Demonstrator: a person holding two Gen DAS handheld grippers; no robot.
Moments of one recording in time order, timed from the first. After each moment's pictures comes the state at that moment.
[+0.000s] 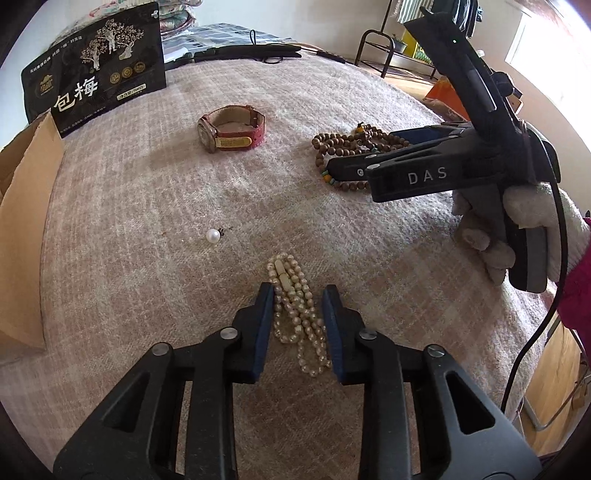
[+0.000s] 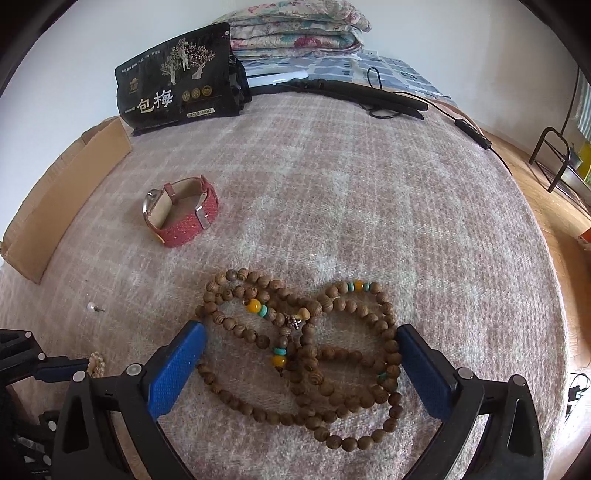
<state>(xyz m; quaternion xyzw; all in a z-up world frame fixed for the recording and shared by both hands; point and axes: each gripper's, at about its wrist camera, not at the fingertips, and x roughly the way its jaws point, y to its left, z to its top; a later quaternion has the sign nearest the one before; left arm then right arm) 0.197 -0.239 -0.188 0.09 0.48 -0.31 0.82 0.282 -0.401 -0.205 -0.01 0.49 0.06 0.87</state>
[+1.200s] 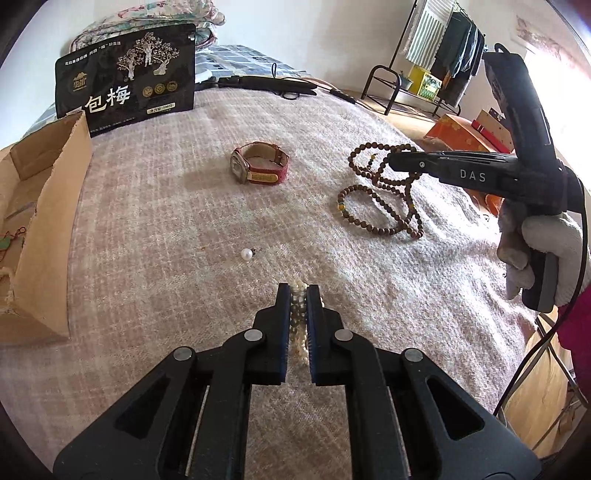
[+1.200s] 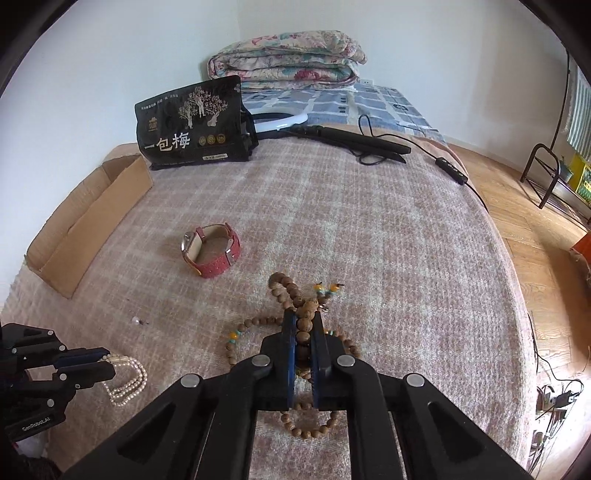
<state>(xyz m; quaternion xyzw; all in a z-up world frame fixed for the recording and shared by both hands) 0.195 -0.206 -0.162 0.03 0.45 -0.30 0.84 0.252 -0.406 -0.145 -0.01 0.44 0.06 0.90</state>
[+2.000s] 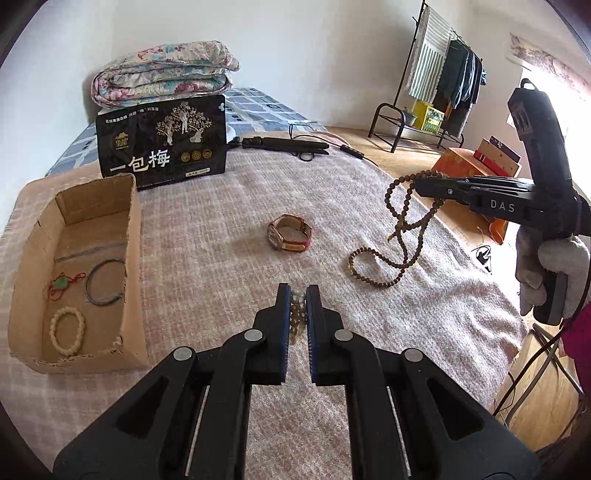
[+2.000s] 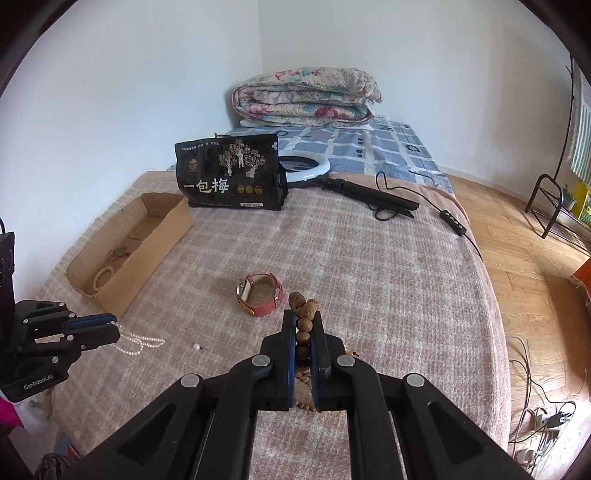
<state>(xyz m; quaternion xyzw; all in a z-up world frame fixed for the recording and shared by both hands) 0.190 -0.162 -0.088 0.02 0.38 -0.29 0.88 0.228 -0.382 -0.067 -0.02 0.39 0.08 0.92</state>
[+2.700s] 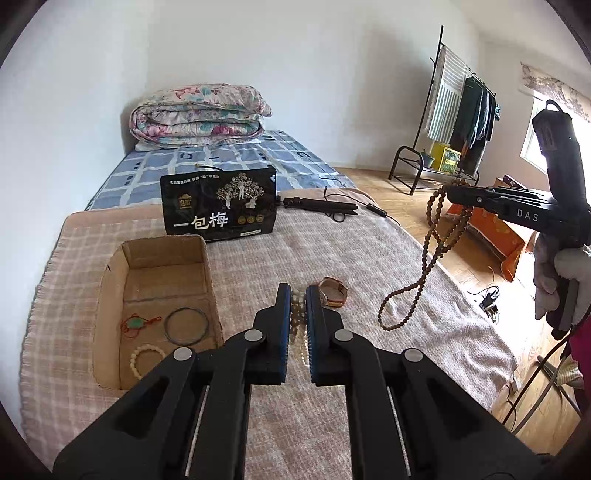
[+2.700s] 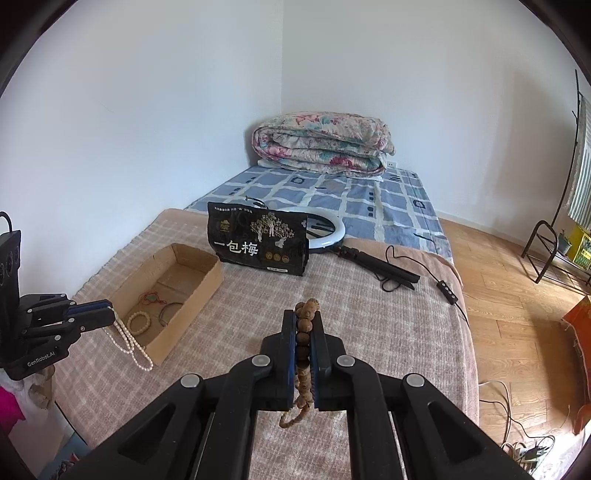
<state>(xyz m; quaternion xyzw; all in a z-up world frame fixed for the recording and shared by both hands) 0.190 -0.087 0.004 0.00 0.32 -0.24 0.91 0.223 -0.333 0.041 -0.05 0.33 0.10 0.94</state>
